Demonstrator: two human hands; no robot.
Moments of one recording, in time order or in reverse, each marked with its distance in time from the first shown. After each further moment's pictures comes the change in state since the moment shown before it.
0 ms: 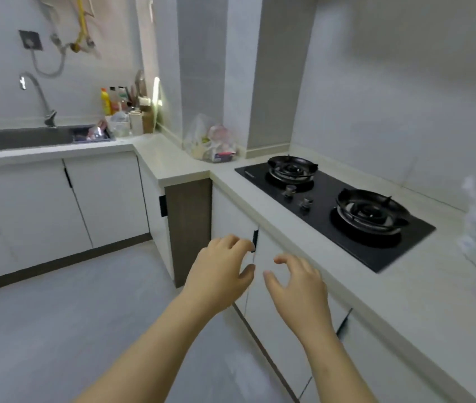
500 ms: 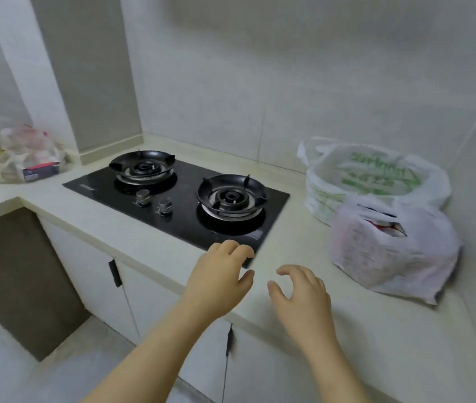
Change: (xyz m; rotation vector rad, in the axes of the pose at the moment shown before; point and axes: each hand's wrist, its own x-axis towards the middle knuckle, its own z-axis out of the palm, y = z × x) left_hand 0.158 0.164 0.159 -0.168 -0.239 0.448; right_hand 0.045 0.195 -0.109 -0.135 0.324 0.468
